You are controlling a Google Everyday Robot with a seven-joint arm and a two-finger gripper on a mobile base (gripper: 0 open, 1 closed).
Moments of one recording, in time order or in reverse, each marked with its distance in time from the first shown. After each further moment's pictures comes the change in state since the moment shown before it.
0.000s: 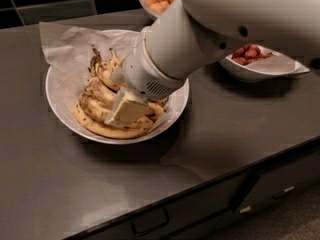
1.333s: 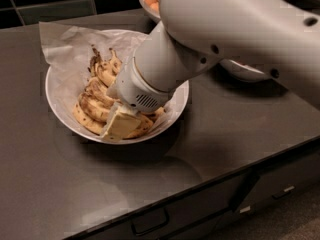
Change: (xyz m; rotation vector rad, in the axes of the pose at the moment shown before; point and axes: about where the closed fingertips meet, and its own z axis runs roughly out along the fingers) arm 0.010 0.015 0.035 -0.089 0.014 0.074
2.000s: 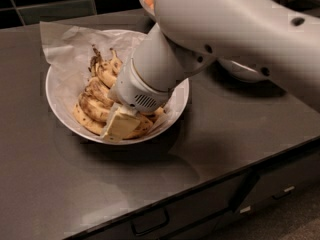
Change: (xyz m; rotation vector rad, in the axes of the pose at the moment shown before) arm 0.004 -0.001 0.007 -0.020 0.026 0.011
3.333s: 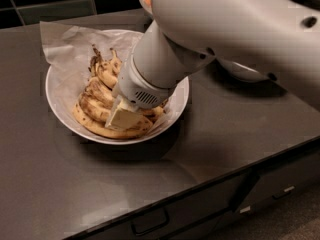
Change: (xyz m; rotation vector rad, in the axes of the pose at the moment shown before) arm 0.005 -0.011 -0.013 0.092 0.052 0.009
